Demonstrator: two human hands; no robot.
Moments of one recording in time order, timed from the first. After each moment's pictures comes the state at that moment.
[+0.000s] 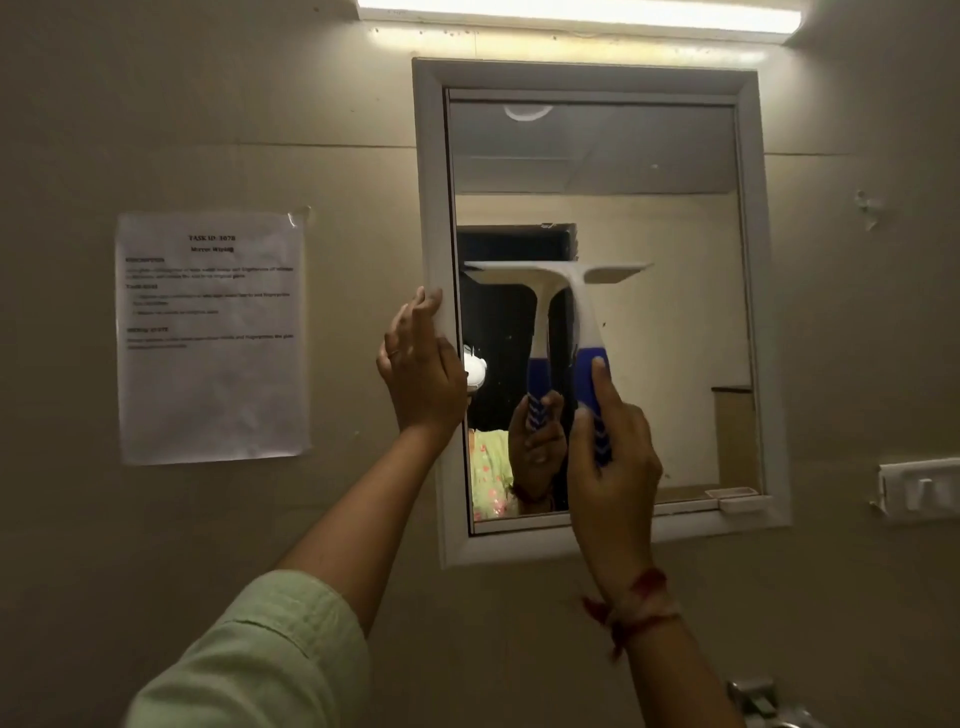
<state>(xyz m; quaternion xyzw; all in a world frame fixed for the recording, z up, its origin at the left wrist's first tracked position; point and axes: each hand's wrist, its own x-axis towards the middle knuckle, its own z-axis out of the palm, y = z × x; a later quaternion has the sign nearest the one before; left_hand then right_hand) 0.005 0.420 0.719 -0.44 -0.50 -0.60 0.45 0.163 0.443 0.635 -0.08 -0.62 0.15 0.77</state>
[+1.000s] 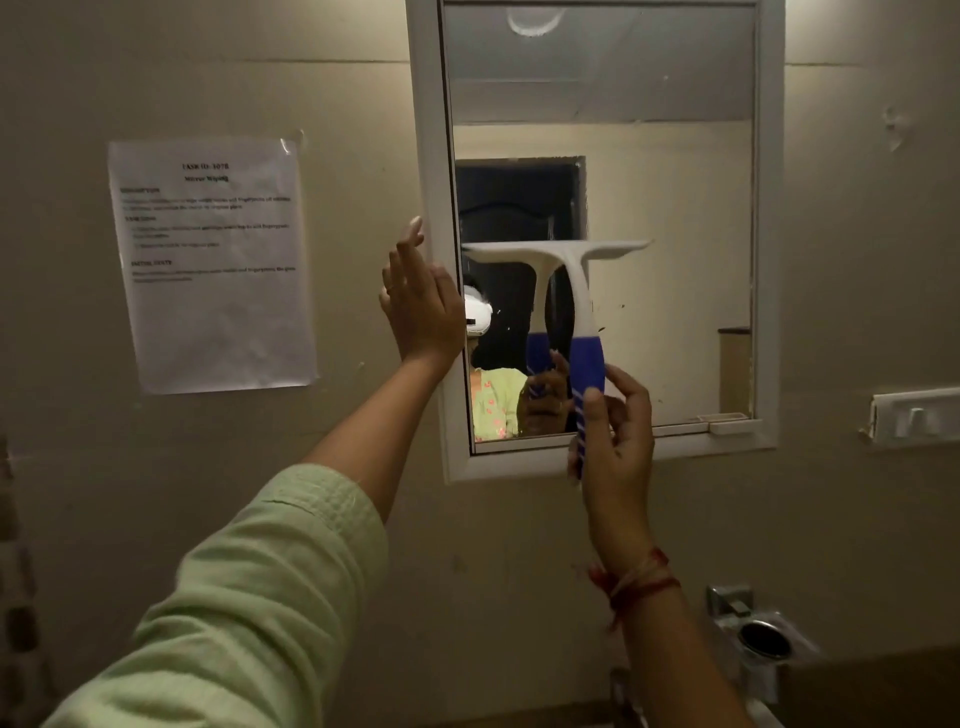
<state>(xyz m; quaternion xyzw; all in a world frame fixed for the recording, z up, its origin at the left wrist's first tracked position) 0.005 0.420 0.715 -0.40 -0.49 -0.64 0.44 0.178 0.429 0.590 -0.05 -0.56 0.48 0.67</state>
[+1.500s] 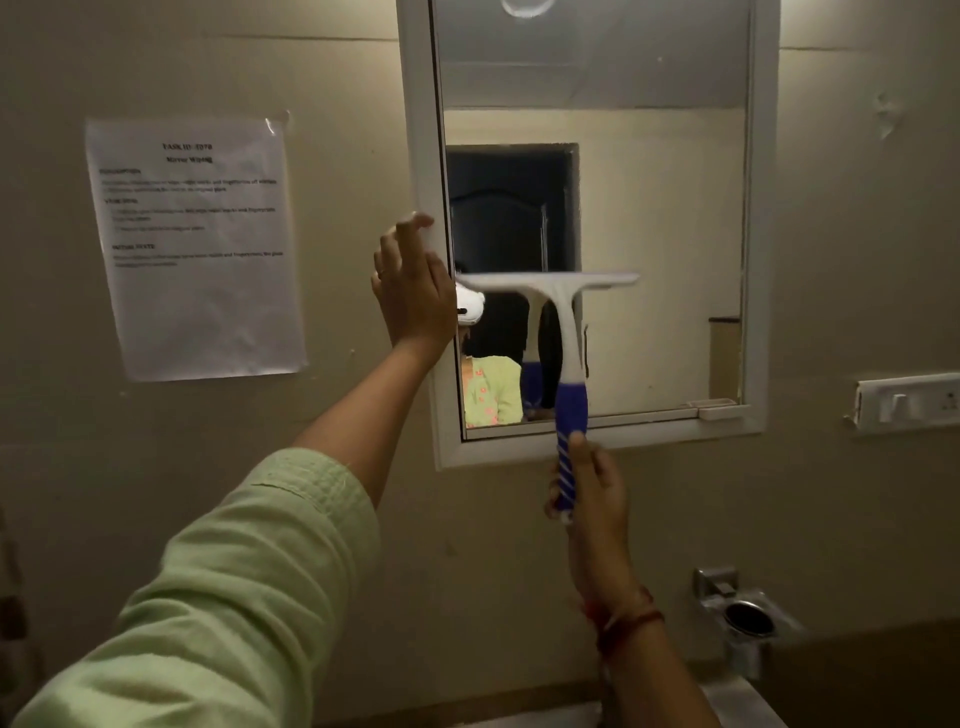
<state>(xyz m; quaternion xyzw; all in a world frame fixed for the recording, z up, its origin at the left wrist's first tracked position) 0.007 0.418 0.715 -0.41 -0.51 -0.60 0.47 0.172 0.436 0.535 -0.12 -0.52 0.61 0.58</state>
